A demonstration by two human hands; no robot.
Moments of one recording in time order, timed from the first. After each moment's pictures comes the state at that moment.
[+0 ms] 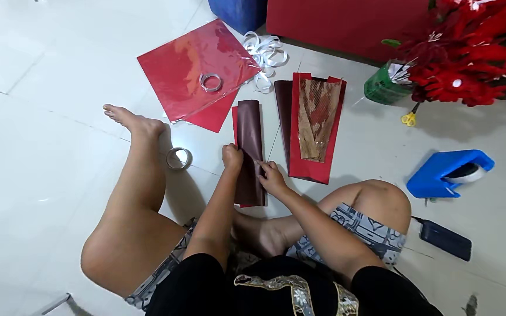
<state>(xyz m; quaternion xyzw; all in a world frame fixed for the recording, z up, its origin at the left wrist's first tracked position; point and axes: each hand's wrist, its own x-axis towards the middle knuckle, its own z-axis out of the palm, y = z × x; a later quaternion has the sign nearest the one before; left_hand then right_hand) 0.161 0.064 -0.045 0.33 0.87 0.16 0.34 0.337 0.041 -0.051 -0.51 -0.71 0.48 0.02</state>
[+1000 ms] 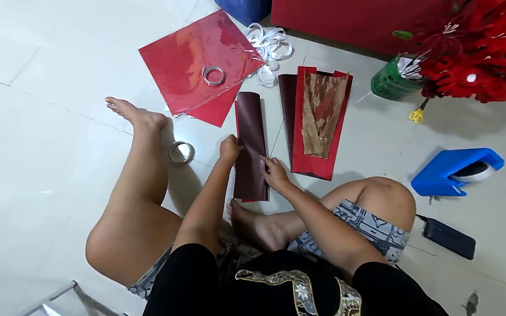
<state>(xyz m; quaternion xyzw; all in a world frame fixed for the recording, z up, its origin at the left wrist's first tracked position) 0.129 0.061 -0.056 0.41 0.82 0.15 0.37 0.337 0.045 -0.056 -0.51 -0.72 0.46 -0.01</state>
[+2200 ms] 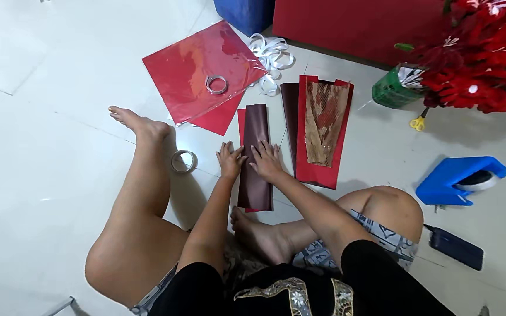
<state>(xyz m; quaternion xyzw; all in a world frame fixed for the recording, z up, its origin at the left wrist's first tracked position) 0.122 0.031 -0.111 0.53 0.78 0.25 0.21 0.285 0.092 -0.071 -0.40 -0.88 0.23 -0.10</state>
